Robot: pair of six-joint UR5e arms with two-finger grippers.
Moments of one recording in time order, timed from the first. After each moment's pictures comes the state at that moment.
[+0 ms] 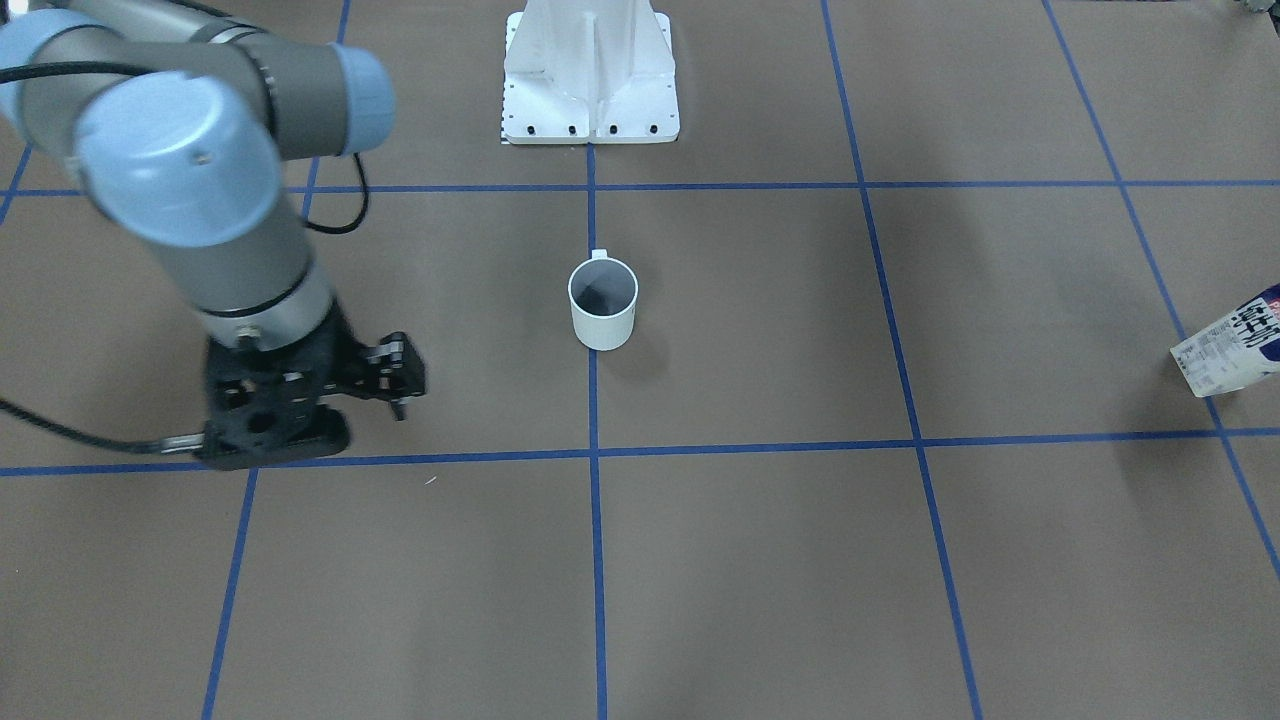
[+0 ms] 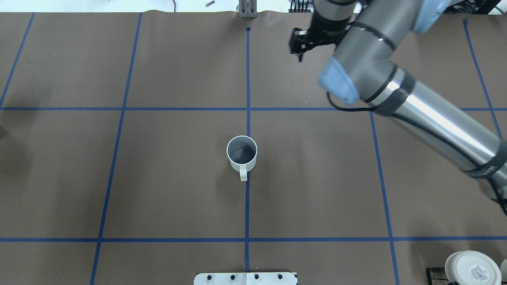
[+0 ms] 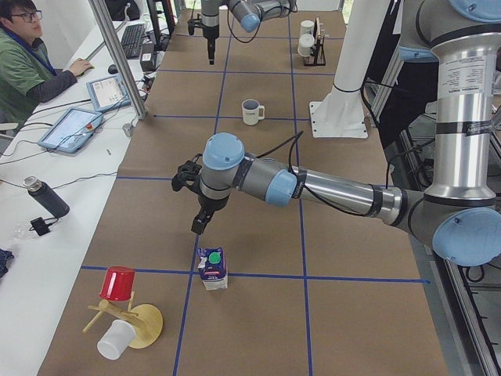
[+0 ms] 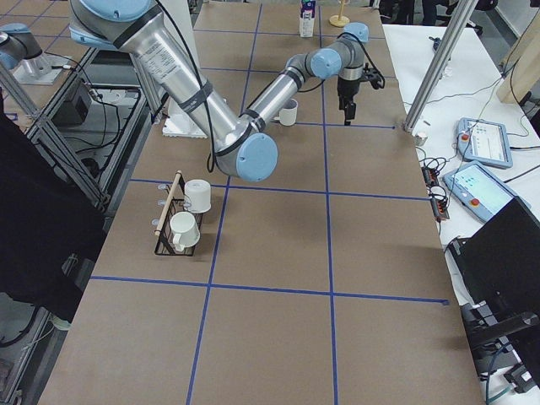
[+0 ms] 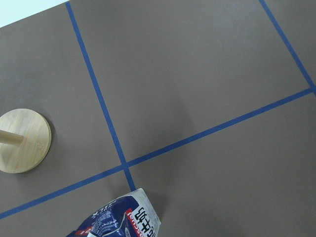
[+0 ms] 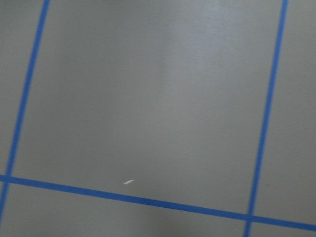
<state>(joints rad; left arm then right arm) -1.55 -1.51 -1.85 -1.75 -2.36 0.09 1.03 -0.88 1.61 -1.80 2.12 0.51</state>
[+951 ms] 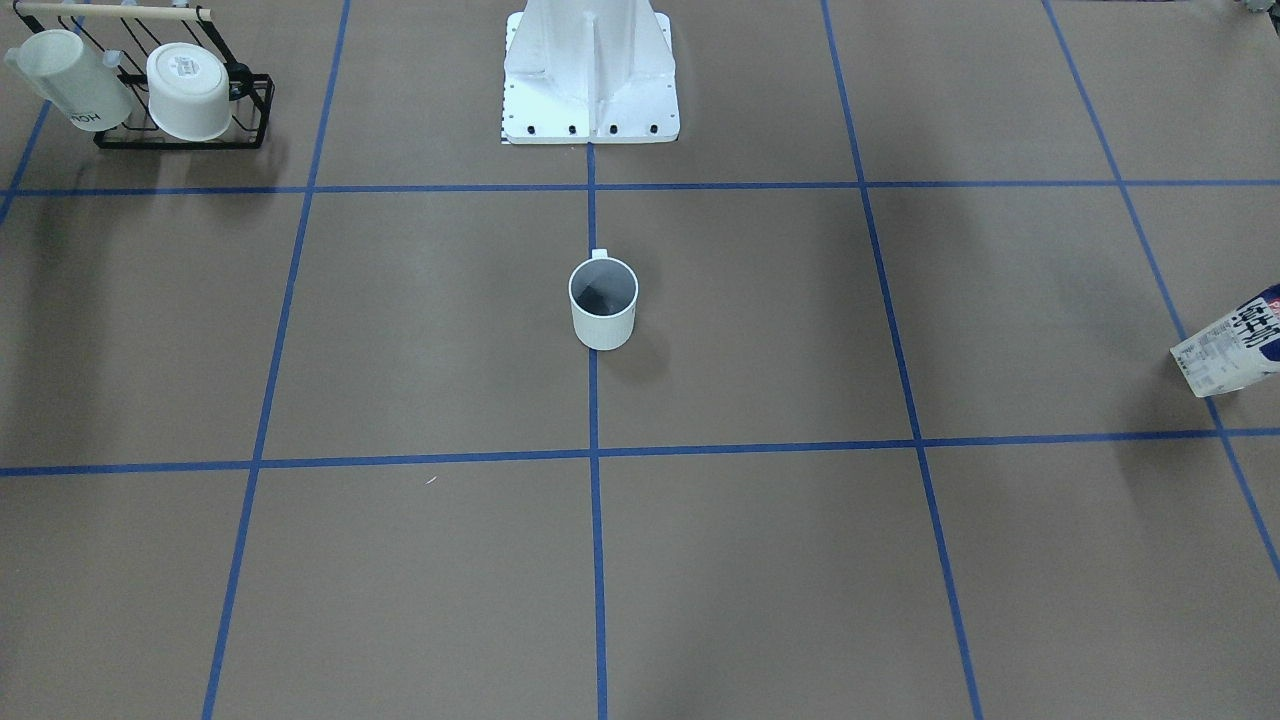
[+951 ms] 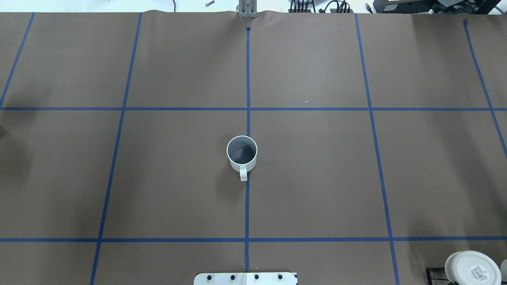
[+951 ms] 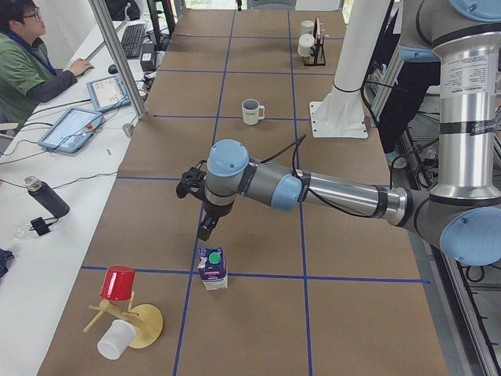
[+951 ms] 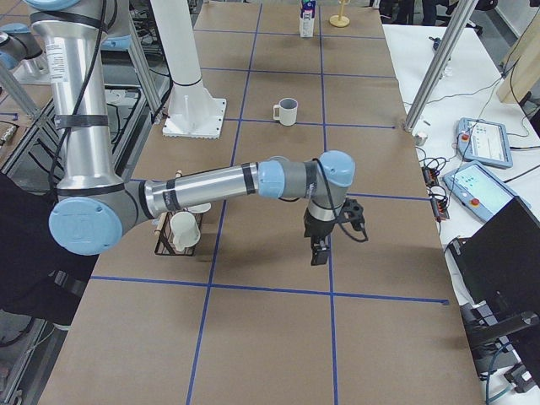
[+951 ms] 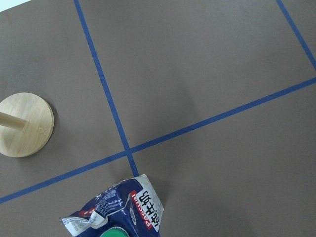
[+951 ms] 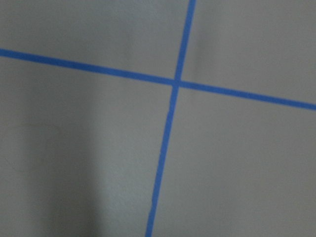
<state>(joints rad) -1.55 -1.47 -1.85 -1.75 -2.36 0.10 1.49 -1.61 1.76 -1.79 2.20 -0.10</state>
